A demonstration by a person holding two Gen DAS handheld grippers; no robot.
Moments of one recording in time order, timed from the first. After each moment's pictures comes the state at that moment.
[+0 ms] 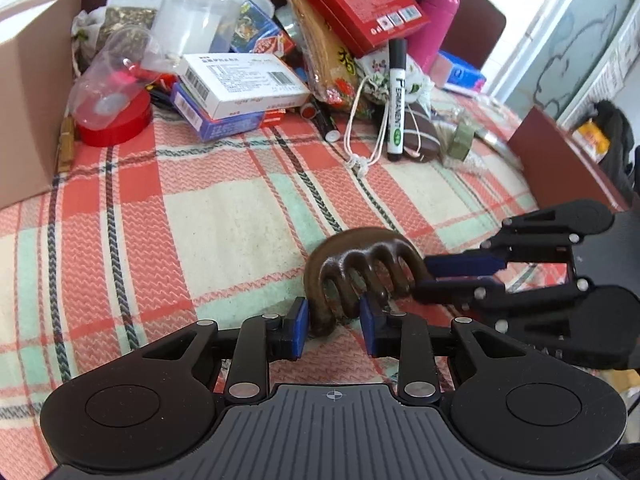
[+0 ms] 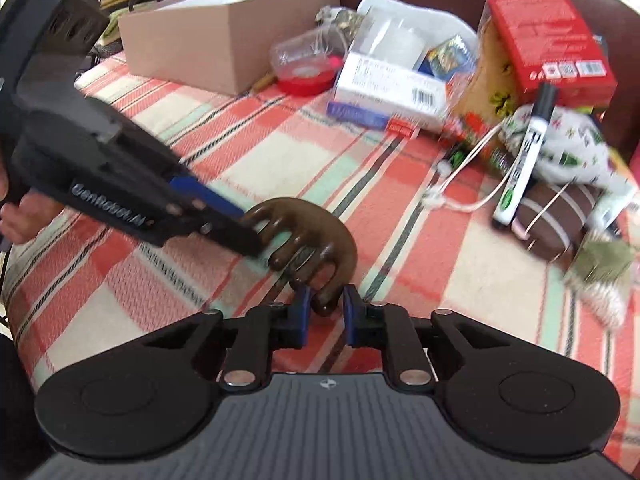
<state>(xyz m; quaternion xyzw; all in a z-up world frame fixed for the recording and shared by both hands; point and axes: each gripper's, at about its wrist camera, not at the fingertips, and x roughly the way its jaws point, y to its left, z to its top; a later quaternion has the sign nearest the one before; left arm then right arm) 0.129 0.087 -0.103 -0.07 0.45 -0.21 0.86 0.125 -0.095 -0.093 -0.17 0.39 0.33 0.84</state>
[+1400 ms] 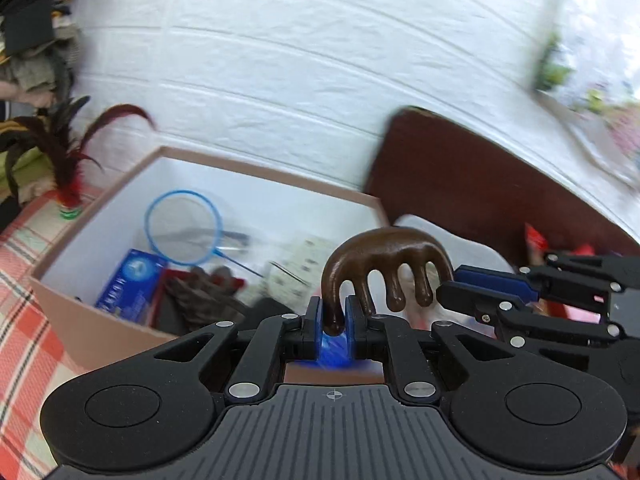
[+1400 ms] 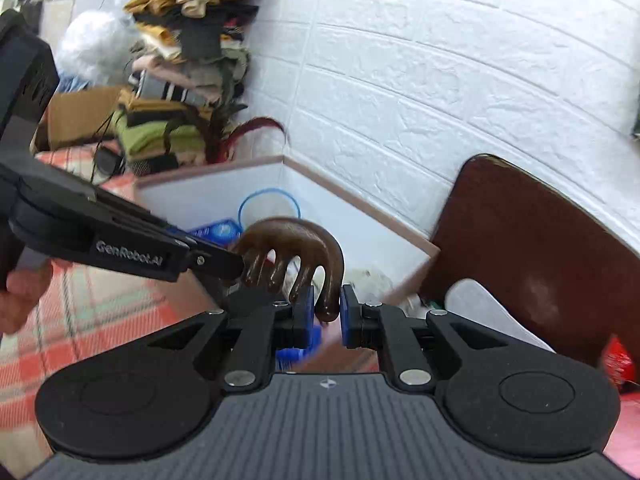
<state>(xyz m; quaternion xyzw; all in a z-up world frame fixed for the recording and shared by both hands) 0.178 0.309 0.021 -0.17 0.27 0.06 0.94 0.236 0.142 0.026 -0.21 0.19 0.42 0.86</state>
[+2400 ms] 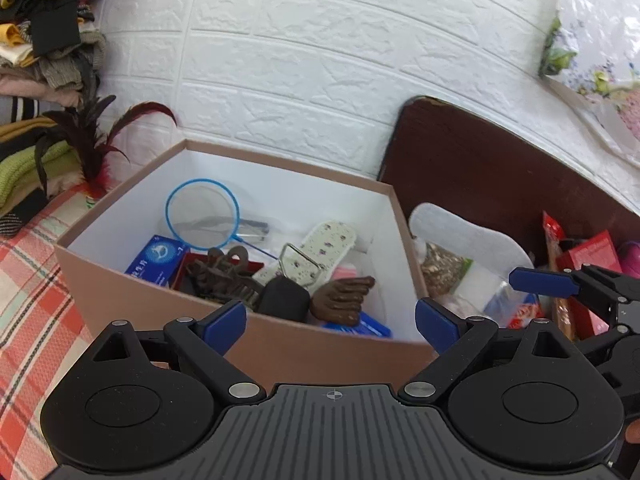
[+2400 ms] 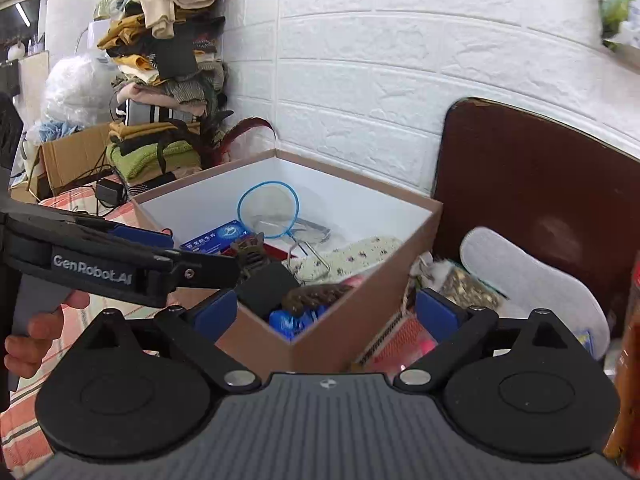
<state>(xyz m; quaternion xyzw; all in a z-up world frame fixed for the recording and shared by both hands) 0.144 0.272 0.006 -0.14 0.27 0.09 0.95 0.234 0.098 0.008 -0.12 0.24 0.43 0.86</state>
